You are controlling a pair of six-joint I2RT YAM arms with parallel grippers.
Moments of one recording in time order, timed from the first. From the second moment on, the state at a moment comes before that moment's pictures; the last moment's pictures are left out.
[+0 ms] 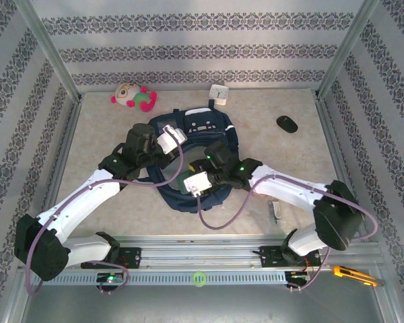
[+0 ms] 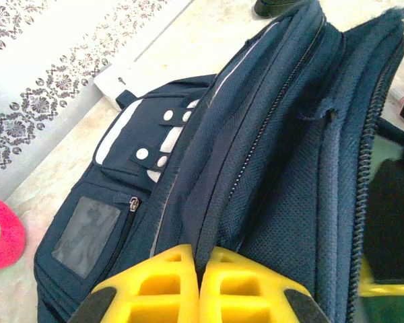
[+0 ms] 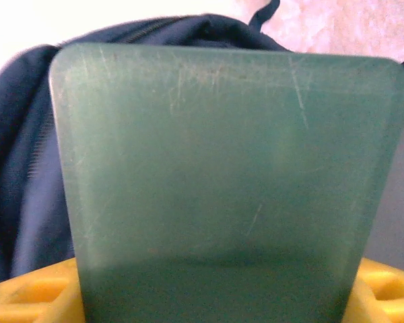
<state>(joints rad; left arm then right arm) -0.51 1.21 0.98 -0.28 0.13 0.44 0.82 1.50 1.00 -0.34 -0.22 -1.25</state>
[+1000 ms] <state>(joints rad) -0.50 1.21 0.96 -0.27 0.16 0.37 0.84 1.31 0.74 -0.02 -0.16 -0.69</state>
